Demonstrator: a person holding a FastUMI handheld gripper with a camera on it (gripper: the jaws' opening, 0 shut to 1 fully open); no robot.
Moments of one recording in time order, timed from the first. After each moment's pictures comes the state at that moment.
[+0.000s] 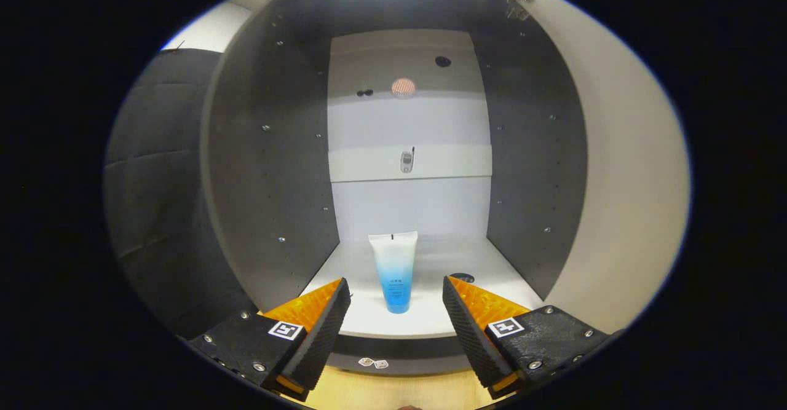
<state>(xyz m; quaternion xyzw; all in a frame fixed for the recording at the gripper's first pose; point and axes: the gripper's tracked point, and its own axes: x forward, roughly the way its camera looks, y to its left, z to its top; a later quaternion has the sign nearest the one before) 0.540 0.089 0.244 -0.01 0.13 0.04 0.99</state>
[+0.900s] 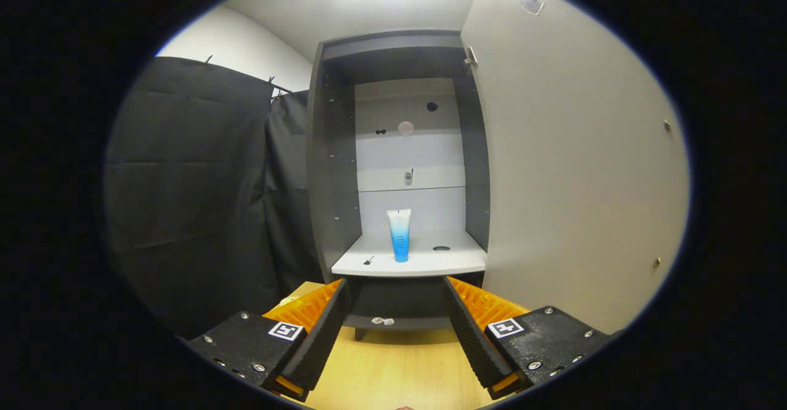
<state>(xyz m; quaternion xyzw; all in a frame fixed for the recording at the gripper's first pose) 0.325 0.071 0.250 0.01 0.10 0.06 0.99</state>
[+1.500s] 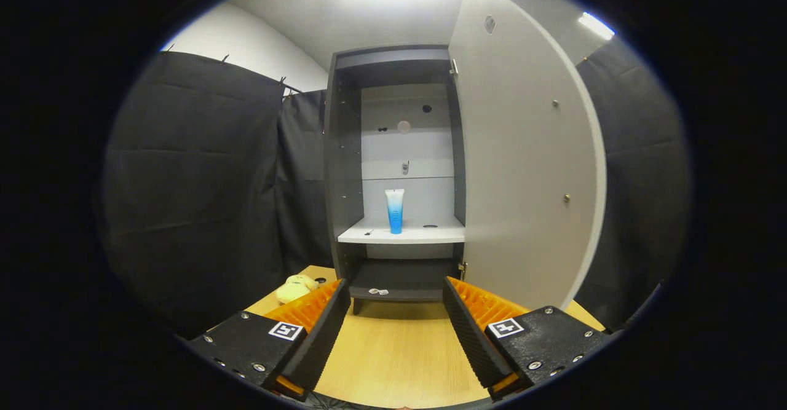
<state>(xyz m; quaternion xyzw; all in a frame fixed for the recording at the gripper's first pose) 0.219 0.032 0.224 0.00 0.09 0.06 0.99</state>
